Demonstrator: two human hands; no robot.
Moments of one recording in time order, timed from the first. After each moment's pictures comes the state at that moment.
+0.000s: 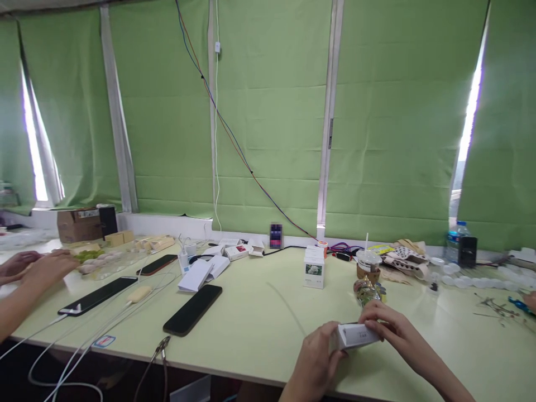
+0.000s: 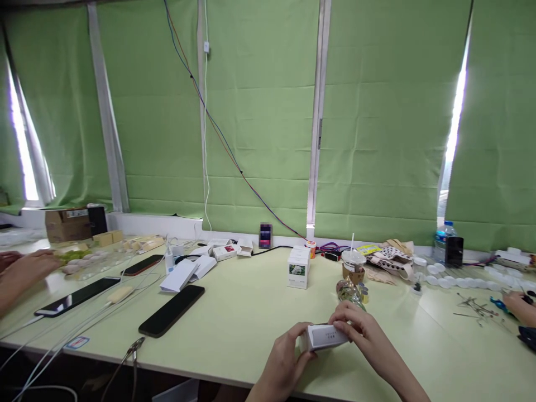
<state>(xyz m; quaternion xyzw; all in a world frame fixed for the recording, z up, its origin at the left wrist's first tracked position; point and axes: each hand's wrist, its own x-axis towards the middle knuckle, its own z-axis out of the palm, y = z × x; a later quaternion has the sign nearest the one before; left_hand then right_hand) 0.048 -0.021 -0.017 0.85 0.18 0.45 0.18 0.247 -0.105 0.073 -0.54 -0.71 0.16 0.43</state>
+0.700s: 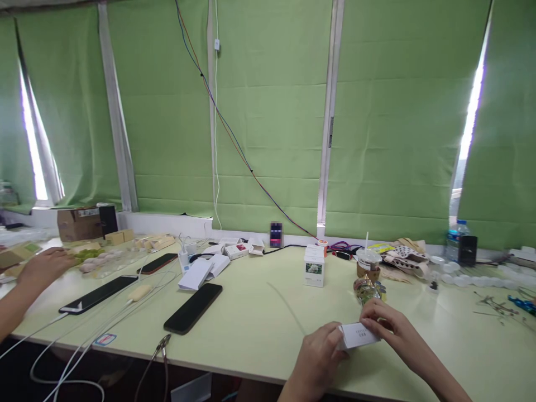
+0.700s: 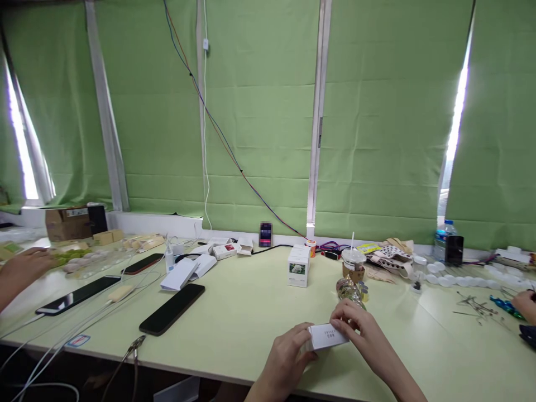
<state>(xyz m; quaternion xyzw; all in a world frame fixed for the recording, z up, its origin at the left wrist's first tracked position) 0.053 -0.020 -0.008 0.85 0.09 0.51 0.05 0.247 -0.100 0.065 -0.57 -0.70 0.15 0.41</state>
